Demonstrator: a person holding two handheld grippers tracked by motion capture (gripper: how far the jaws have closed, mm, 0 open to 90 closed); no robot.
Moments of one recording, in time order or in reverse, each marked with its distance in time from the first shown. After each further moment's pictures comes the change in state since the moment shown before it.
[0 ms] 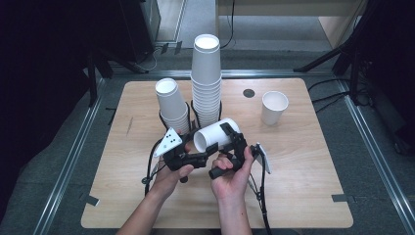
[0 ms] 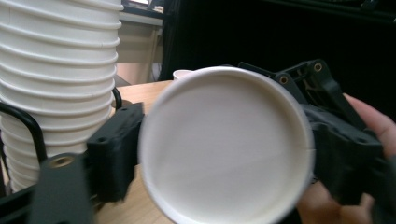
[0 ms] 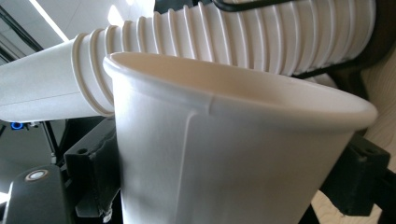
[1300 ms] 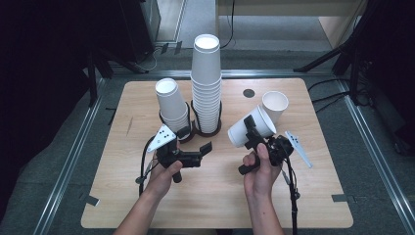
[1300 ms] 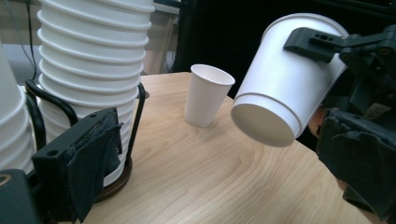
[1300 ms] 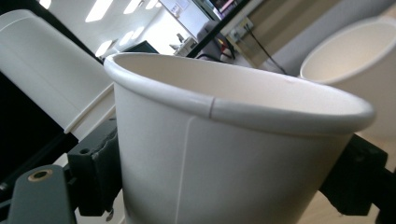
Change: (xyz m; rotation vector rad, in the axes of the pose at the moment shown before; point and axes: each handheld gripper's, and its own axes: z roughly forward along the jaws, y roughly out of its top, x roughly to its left) left arm 0.005 0.014 -0.012 0.047 0.081 -0.034; right arm 0.067 0.024 -0.039 -0.351 -0.184 -1.006
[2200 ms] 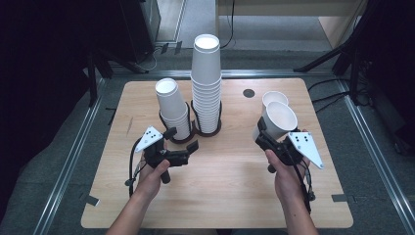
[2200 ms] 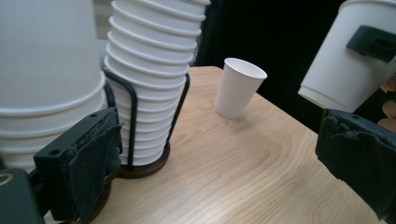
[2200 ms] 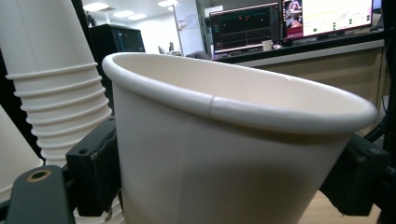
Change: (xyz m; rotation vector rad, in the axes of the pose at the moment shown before) left arm 0.025 -0.006 -0.024 0.006 0.097 -0.035; right arm -0.013 0.032 -0.016 -0.098 -0.044 -0.617
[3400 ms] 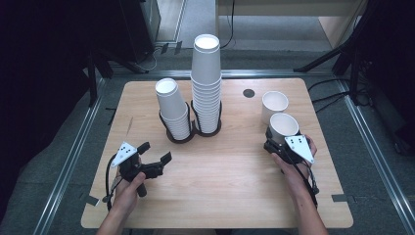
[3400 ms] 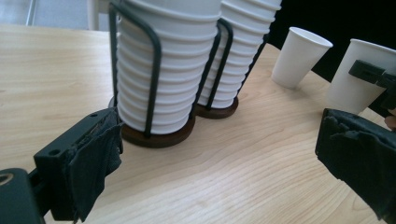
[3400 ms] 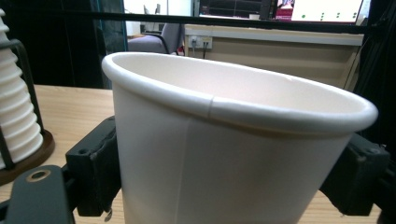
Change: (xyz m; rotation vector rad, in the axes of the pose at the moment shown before) left arm 0.049 -0.042 -0.052 0.065 0.158 -0.033; right arm -0.064 -0.082 0.038 0.117 -0.067 -0.217
